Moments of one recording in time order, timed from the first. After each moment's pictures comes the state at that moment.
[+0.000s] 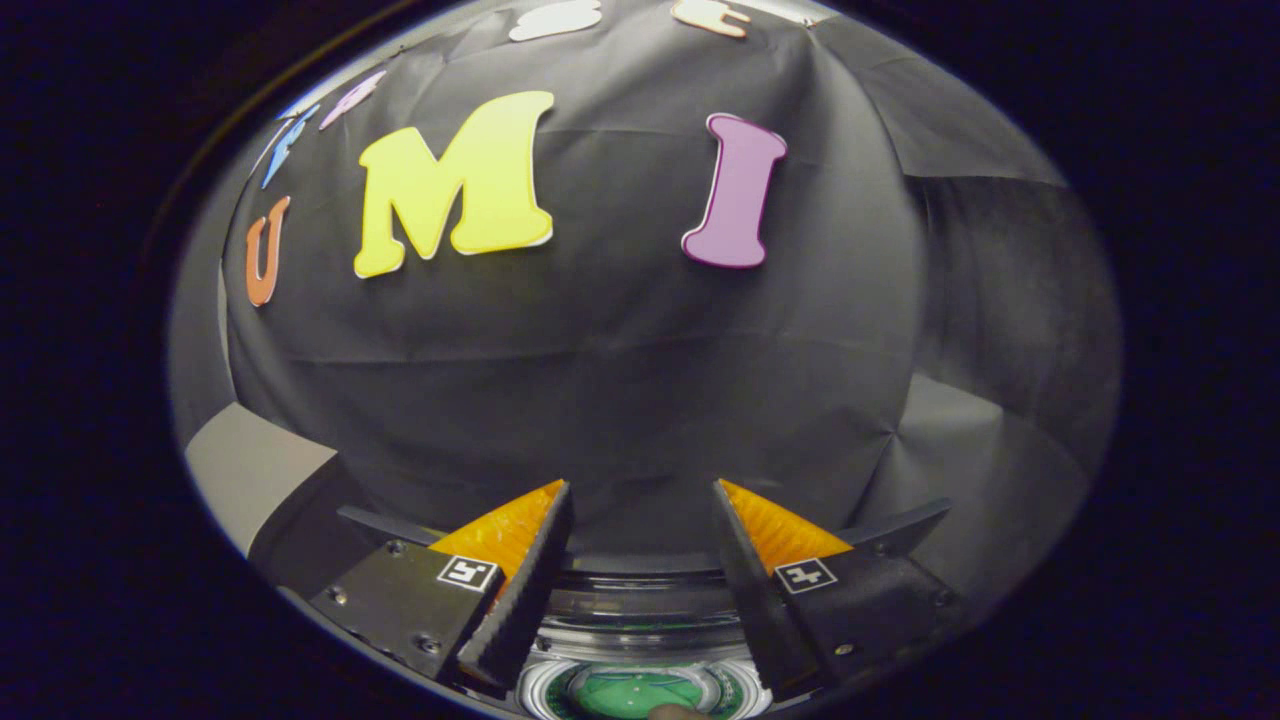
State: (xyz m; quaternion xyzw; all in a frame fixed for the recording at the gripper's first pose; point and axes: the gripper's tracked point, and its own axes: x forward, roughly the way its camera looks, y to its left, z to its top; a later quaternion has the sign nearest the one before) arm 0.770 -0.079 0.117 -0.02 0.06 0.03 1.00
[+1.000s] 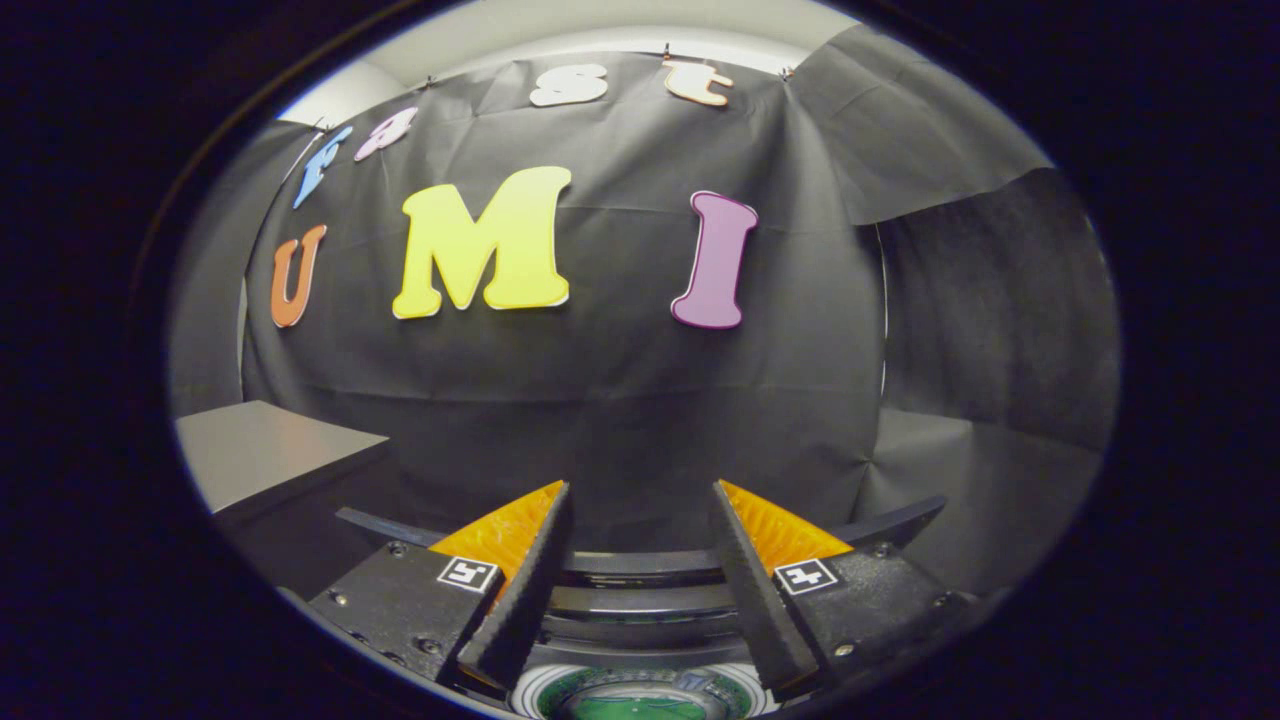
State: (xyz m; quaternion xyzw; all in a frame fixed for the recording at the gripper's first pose) arm 0.698 -0.087 0.099 -0.02 -0.04 0.04 1.00
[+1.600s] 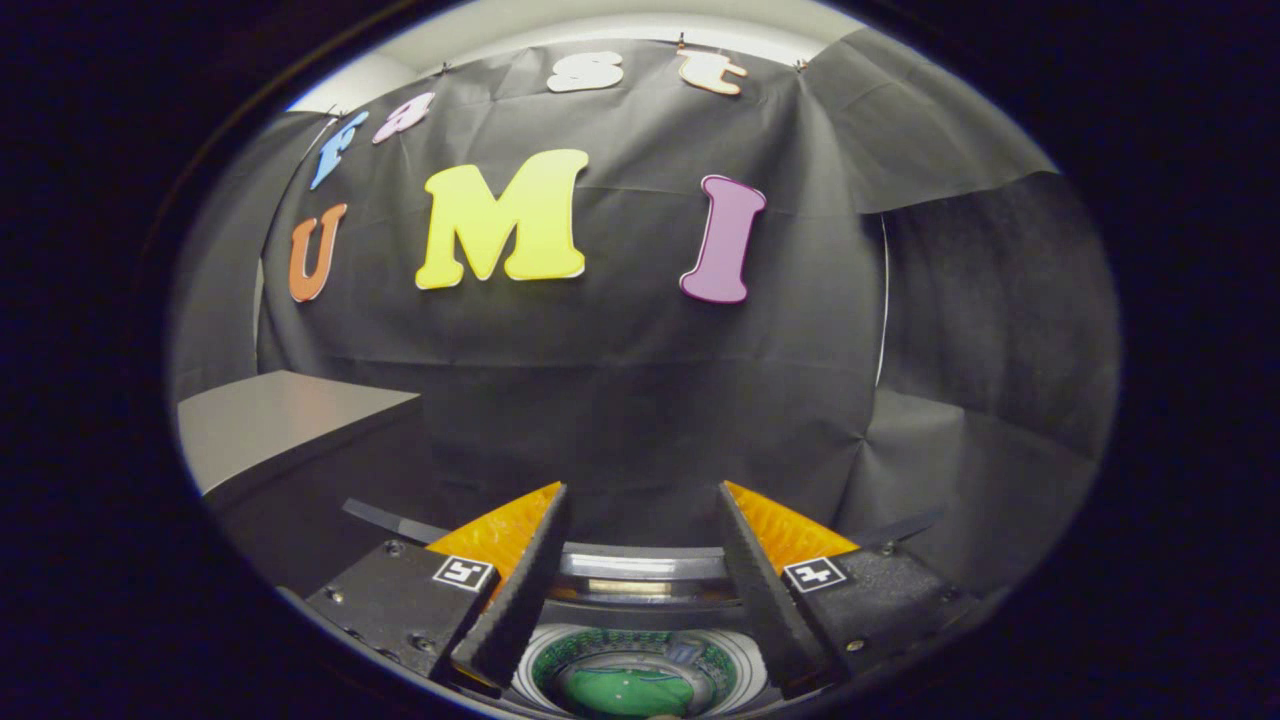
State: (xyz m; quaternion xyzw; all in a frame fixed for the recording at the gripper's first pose) arm 0.656 -0.095 0.067 -0.03 0.00 0.05 1.00
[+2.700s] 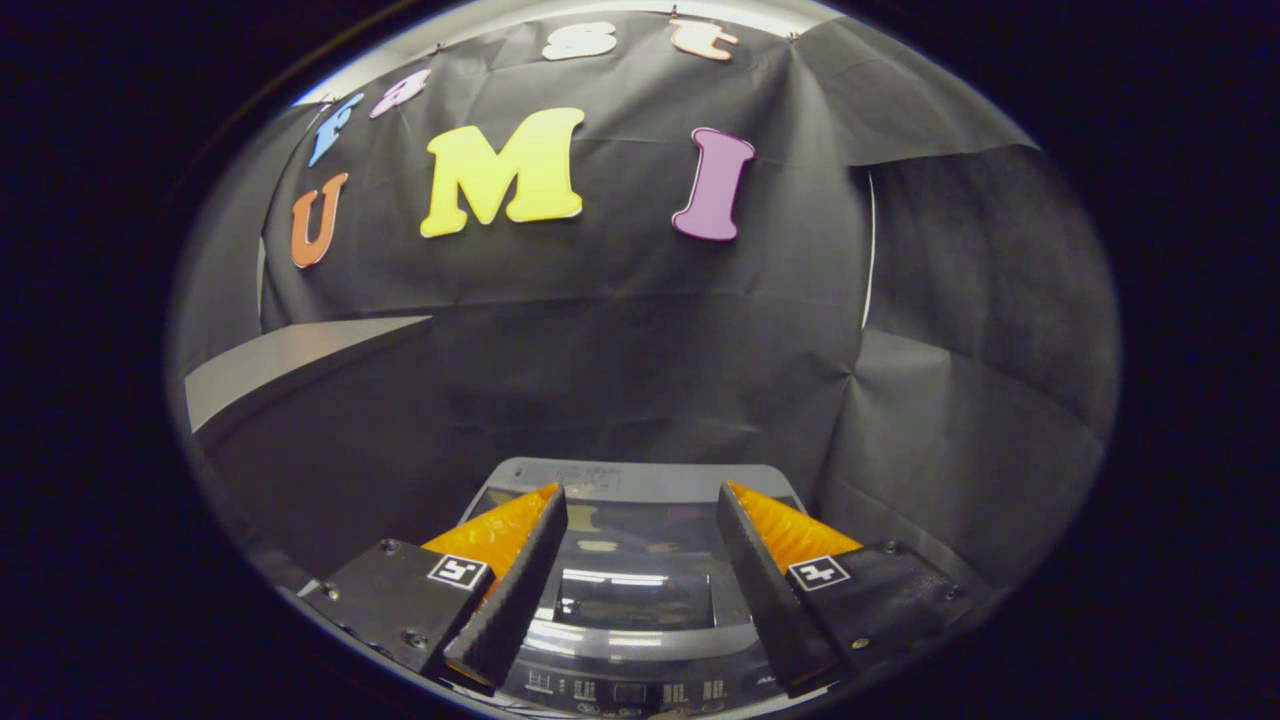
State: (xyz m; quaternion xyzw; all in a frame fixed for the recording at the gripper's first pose) arm 0.600 -0.113 -0.004 -0.03 0.09 0.04 0.99
